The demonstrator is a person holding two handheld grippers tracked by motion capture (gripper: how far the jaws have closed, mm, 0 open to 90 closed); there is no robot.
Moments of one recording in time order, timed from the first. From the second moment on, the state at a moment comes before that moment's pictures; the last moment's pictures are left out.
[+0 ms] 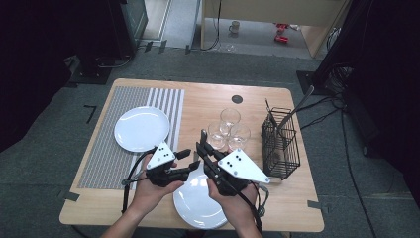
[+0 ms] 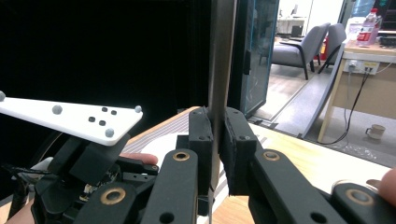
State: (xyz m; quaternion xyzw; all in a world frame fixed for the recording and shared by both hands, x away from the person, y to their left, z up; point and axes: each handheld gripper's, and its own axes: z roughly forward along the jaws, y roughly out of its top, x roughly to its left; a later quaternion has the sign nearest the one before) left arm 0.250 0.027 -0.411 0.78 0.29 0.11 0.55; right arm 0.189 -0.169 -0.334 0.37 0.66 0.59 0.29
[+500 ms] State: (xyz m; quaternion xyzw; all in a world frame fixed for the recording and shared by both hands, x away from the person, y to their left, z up) left arm 0.245 0.028 -0.409 0.78 0.26 0.13 0.55; right arm 0.189 -0.164 -0.338 0.36 0.66 0.60 0.28
